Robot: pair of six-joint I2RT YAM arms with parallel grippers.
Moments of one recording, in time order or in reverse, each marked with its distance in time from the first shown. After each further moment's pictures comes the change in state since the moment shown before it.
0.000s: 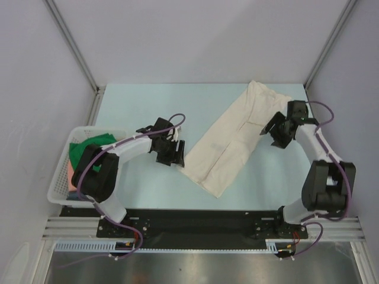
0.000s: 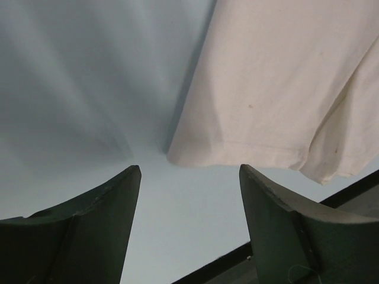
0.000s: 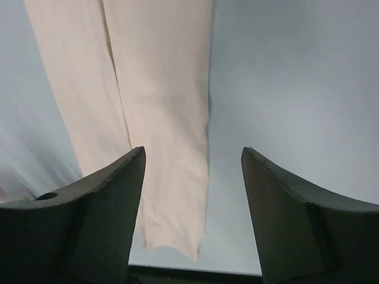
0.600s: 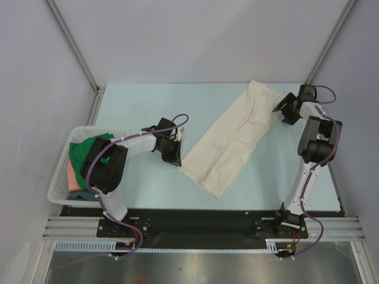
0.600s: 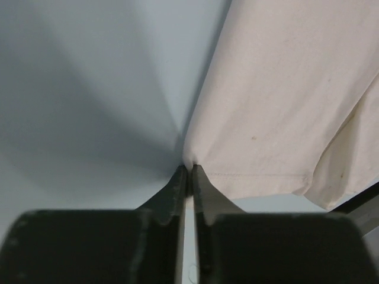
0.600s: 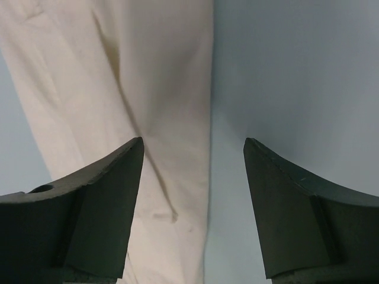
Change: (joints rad) left arm 0.001 0.138 0.043 0.064 0.034 0.020; right arm -0.214 0.757 0.630 0.242 -0.061 -0.084
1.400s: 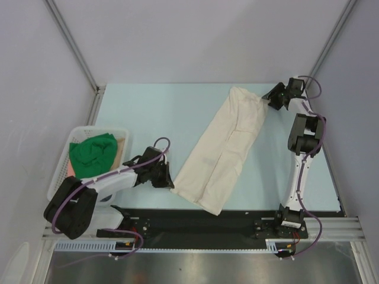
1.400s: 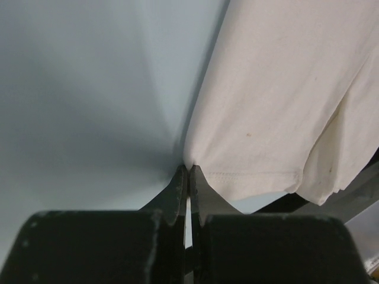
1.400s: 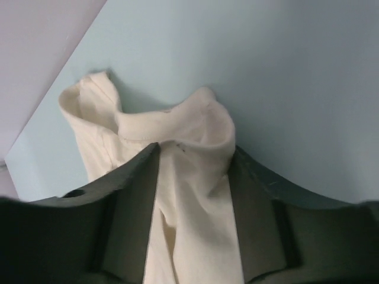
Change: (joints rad) left arm -0.068 -0.484 -0.521 0.175 -0.049 -0.294; right arm 0.059 0.298 0.333 0.187 -0.133 0.073
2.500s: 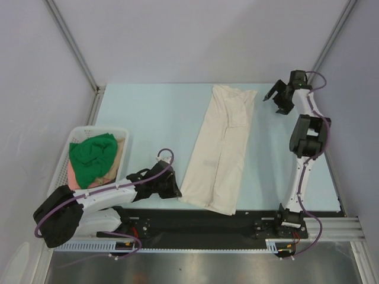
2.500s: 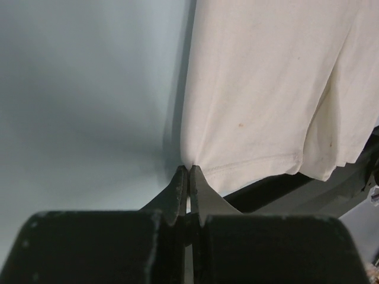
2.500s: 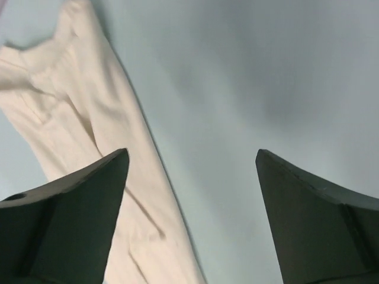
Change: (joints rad) left arm -0.319 -0.158 -0.106 0.073 -0.203 -0.338; right arm 0.043 -0.077 0.124 -0.428 0.138 -0.075
